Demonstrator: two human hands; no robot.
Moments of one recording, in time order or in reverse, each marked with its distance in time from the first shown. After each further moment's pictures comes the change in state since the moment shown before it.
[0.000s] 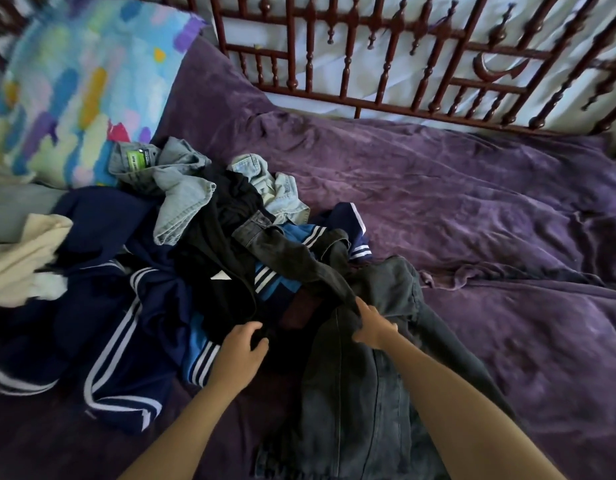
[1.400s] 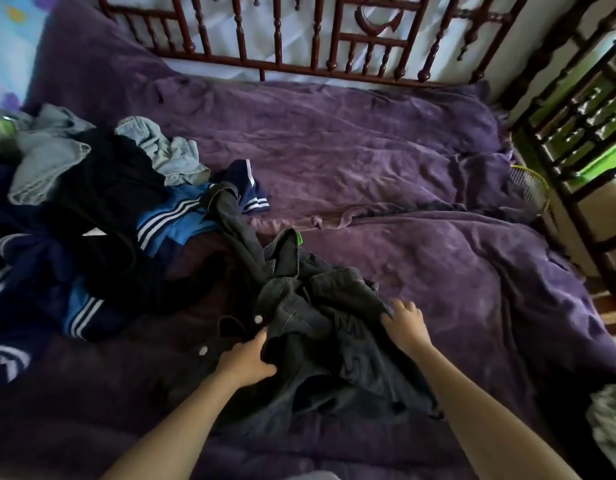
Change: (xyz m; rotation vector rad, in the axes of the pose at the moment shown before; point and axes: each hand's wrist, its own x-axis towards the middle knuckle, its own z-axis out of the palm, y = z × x) left_hand -0.111 0.117 0.197 0.412 -0.627 -0.046; right_hand -0.142 0.294 0.008 0.124 0.382 0.222
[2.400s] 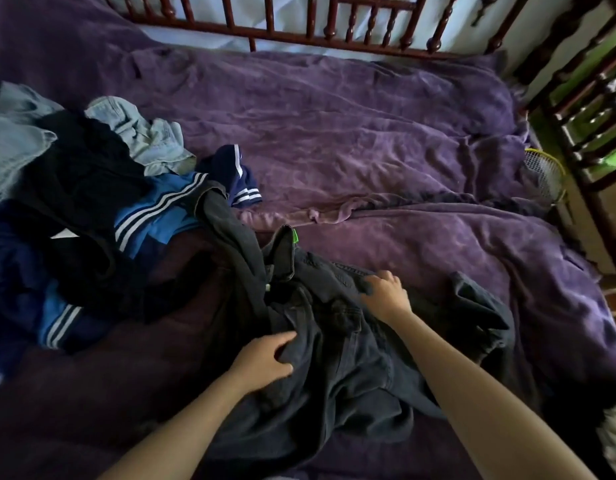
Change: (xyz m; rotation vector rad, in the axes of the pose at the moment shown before) left_hand 0.022 0.039 -0.009 -0.194 -0.012 0.184; right_hand 0.062 -0.044 -0.018 -0.096 -0.111 -0.092
